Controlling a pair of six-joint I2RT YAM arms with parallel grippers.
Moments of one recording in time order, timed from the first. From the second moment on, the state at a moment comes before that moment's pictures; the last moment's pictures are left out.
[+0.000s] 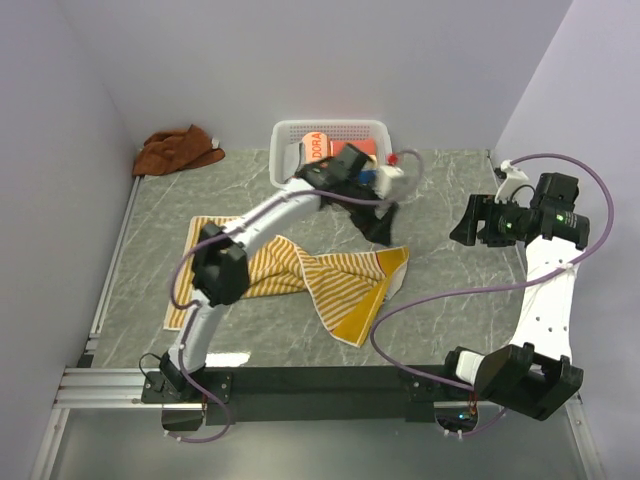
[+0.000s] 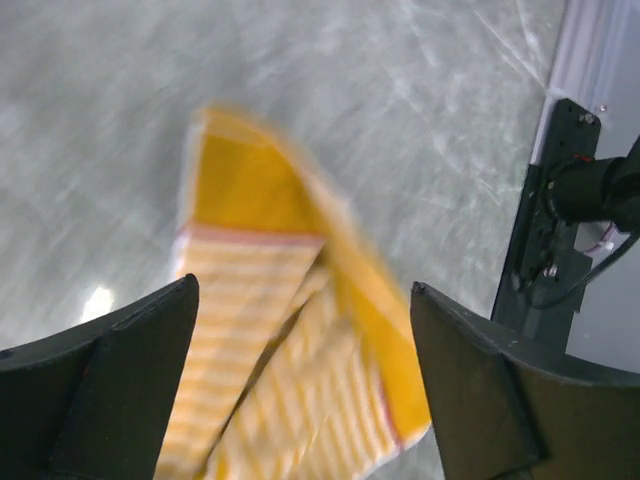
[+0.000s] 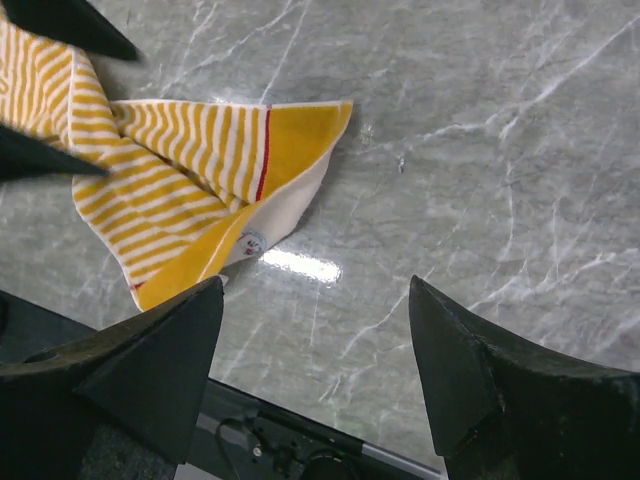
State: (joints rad) left arm -0.80 2.22 2.18 -0.77 0.61 0.08; right arm -0.39 1.18 1.31 -1.10 -0.61 -0.27
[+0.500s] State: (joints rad) left arm 0.05 1.56 1.55 -0.86 0.72 0.19; right arm 0.33 0.97 1.04 -1.11 -0.51 -0.50
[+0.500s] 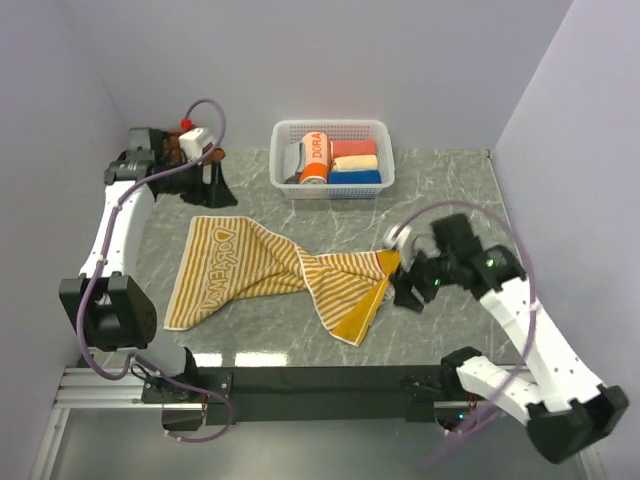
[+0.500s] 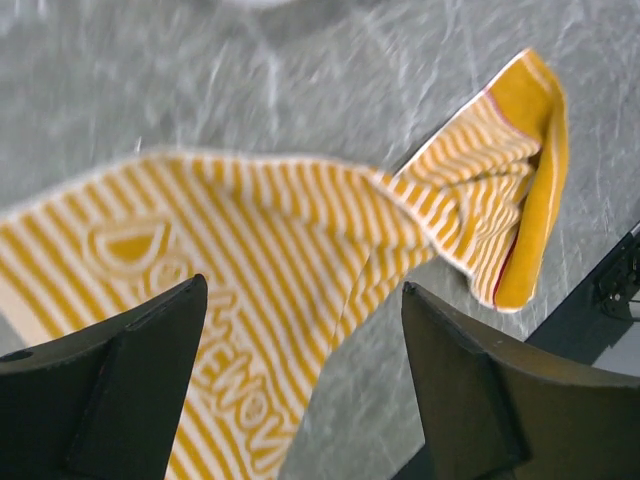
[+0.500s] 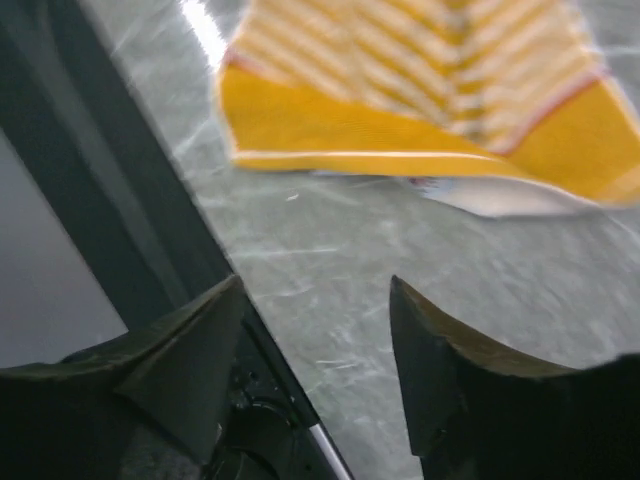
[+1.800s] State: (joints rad) left arm 0.18 1.75 1.44 -0.79 0.44 0.19; right arm 1.23 1.27 0.69 -0.58 0.05 -0.46
